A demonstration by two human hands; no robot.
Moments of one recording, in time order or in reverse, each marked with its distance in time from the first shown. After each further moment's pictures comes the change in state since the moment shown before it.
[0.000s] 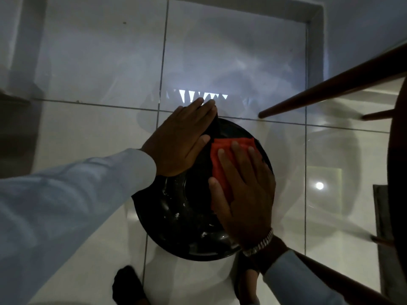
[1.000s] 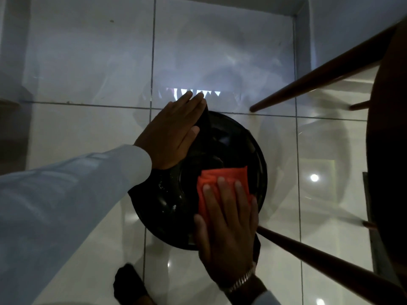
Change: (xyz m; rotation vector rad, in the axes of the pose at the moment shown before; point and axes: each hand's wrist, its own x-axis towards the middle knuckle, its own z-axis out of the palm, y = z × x) left_hand 0.000 0.002 0.001 -0.036 0.053 -0.003; right_hand -0.082 -0.024 0.004 -0.090 -0.065 0.073
